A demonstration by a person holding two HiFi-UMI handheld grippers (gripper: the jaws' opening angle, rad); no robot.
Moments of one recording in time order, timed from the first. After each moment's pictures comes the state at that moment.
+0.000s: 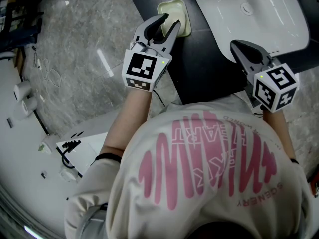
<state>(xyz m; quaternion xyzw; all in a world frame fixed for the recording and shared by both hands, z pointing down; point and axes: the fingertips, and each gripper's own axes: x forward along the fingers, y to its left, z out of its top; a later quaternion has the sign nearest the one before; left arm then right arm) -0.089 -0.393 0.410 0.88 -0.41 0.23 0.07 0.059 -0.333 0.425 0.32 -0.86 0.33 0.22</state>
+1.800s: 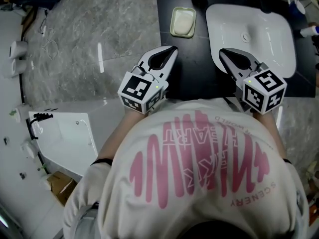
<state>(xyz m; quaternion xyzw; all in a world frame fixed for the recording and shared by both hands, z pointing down) -0.079 -0.280 0.363 0.83 -0.52 0.13 0.16 0.039 -0.312 0.368 0.18 -0.93 0.23 0.22</state>
